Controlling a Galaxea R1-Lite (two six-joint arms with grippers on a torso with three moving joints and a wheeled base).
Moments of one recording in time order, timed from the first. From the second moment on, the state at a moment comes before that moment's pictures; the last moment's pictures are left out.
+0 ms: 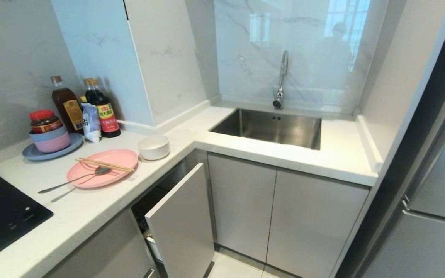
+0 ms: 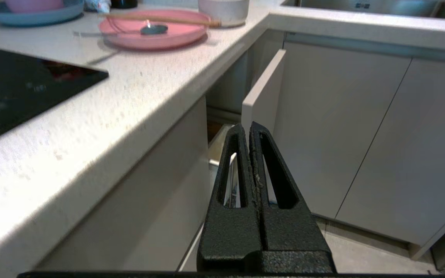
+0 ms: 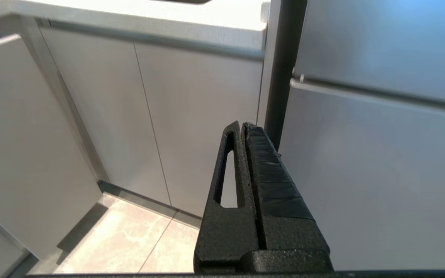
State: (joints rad) left arm 0.01 0.00 0.00 0.00 0.00 0.02; right arm 0.00 0.00 0.00 0.01 0.00 -0.01
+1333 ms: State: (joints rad) left arm 0.01 0.00 0.00 0.00 0.00 0.02; right arm 0.00 0.00 0.00 0.01 0.00 -0.01
